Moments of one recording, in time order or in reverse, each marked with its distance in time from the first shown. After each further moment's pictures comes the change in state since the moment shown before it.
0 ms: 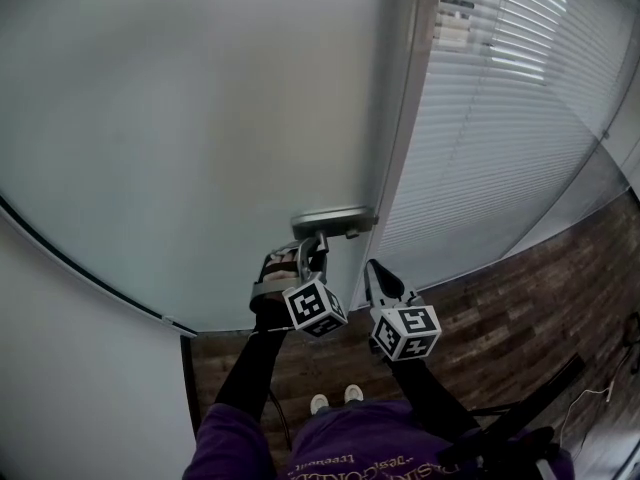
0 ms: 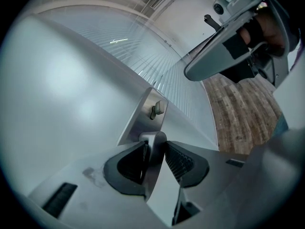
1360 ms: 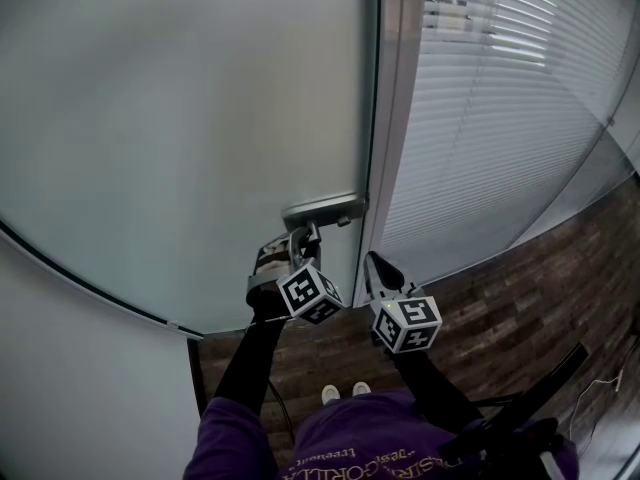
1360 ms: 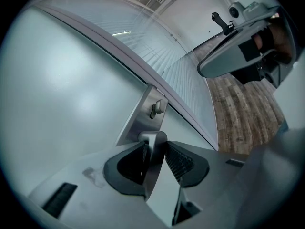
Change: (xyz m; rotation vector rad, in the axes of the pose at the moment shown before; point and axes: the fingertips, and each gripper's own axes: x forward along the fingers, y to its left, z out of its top) left arm 0.030 0.023 -0.006 -0.053 0.068 -0.017; right arm 0.023 -0.020 0.003 0.020 0.002 0.007
